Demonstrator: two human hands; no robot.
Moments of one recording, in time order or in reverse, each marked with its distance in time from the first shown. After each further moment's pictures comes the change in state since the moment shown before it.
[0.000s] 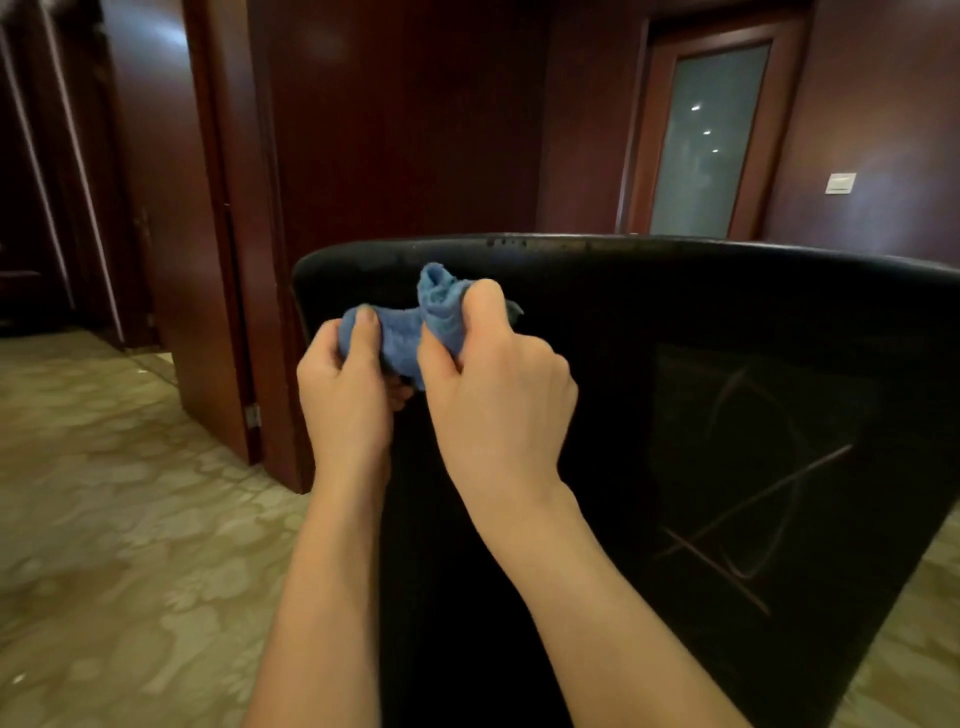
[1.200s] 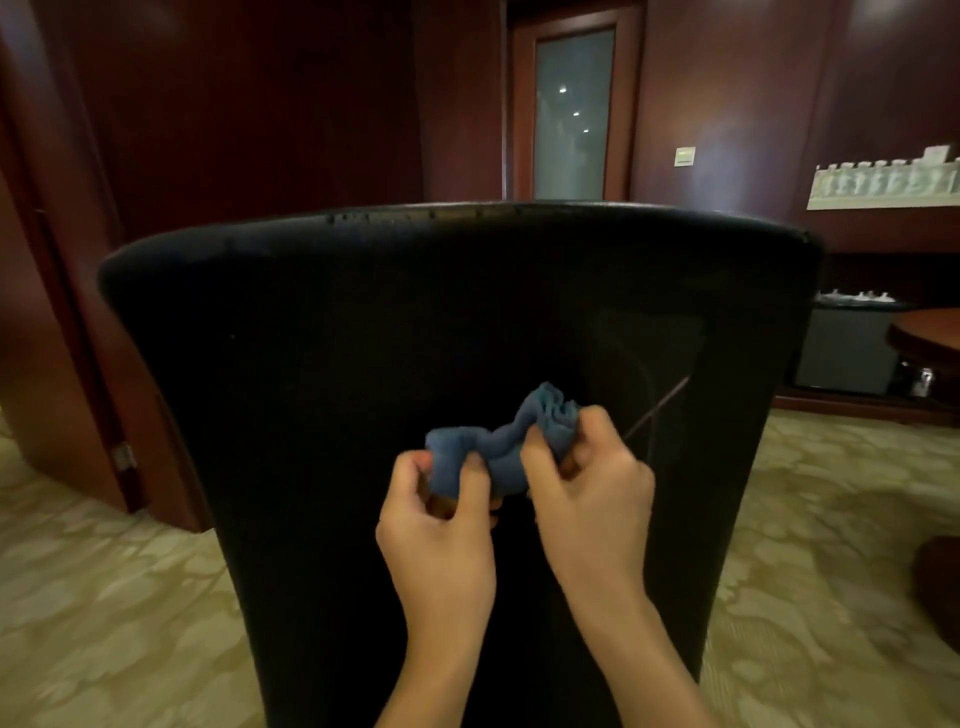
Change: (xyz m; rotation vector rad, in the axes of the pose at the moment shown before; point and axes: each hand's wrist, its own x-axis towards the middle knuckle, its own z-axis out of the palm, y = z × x) left_hand -0.146 -0.044 0.055 0.086 -0.234 -0.198; right_hand -0.073 0.128 -0.066 0.180 0.006 0.424
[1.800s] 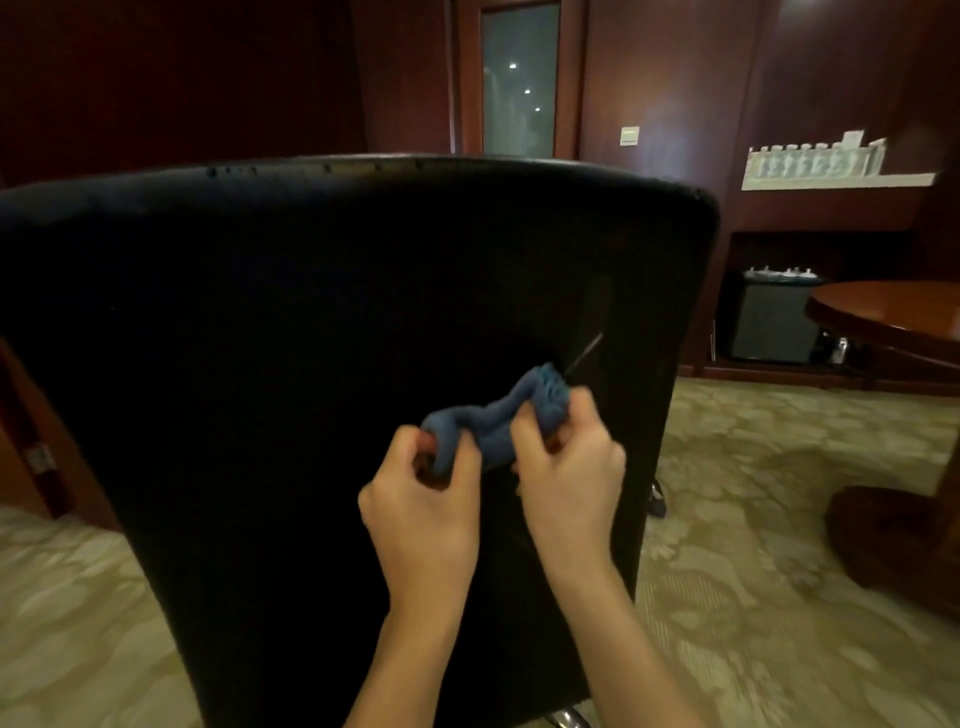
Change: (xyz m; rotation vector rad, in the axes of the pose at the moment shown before) left_hand -0.009 -0.024 0.035 0.187 -0.068 0.221; right_hand 0.008 0.042 -0.026 -0.013 0.057 0.140
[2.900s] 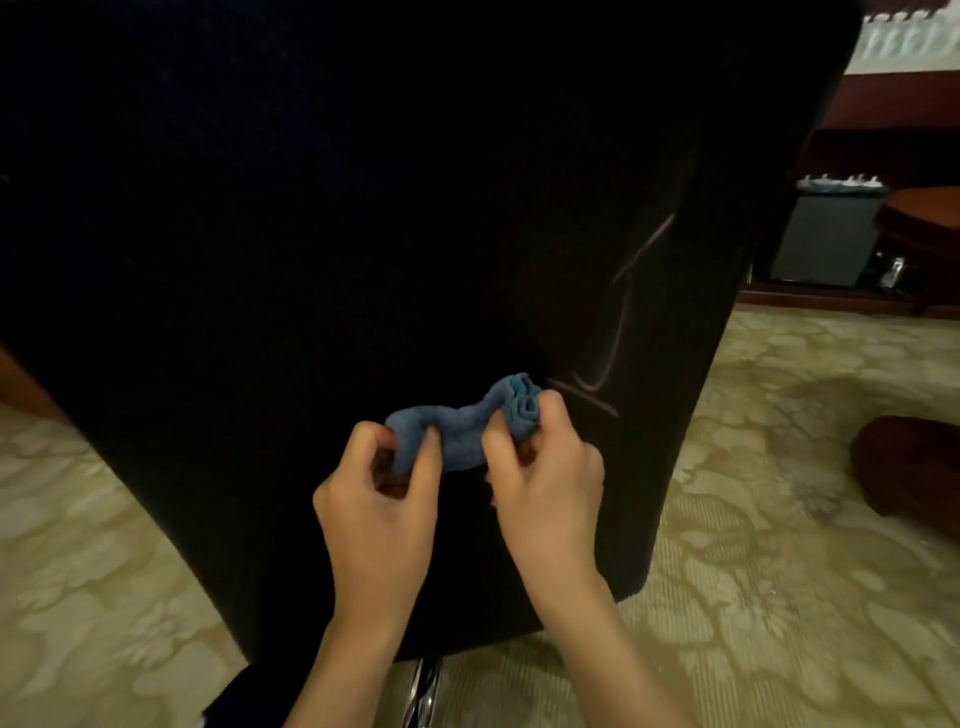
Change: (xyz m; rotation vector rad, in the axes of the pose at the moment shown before) left_hand -0.019 -0.062 -0.039 0.144 -0.100 0.080; right_hand -0.056 0.046 0.028 -0.092 -0.201 0.058
